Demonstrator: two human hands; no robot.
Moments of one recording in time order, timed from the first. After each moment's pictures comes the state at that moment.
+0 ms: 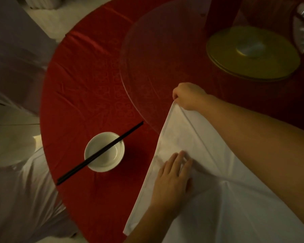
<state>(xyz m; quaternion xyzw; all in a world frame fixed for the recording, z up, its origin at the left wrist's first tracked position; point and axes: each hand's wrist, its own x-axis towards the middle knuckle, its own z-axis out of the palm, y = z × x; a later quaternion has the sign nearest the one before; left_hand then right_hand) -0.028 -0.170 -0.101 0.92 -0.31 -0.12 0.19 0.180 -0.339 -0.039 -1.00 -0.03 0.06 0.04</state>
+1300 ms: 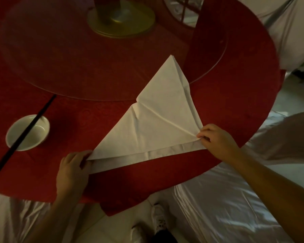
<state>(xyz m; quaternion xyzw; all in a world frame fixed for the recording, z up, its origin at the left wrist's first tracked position) -0.083 -0.027 -0.110 0.92 -0.27 -0.07 0.27 -0.352 -0.365 -0.084 -0.93 0.30 -0.07 0.18</state>
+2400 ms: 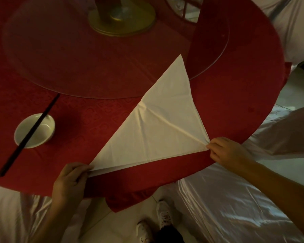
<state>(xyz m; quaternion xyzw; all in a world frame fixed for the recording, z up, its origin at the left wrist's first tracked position) -0.095 0.019 -0.115 0.88 -0.36 -0.02 0.31 -0.398 -0.353 -0.091 -0.99 -0.05 -0.07 -0.11</state>
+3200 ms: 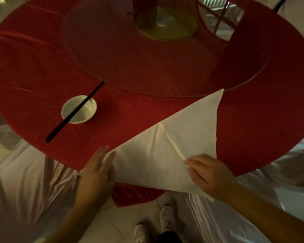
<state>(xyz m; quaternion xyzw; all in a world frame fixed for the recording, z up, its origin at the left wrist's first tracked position) -0.130 0.046 -0.087 0.92 -0.34 -0.04 0.20 -0.322 -0.225 -0.062 -0.97 0.07 -0.08 0.20</state>
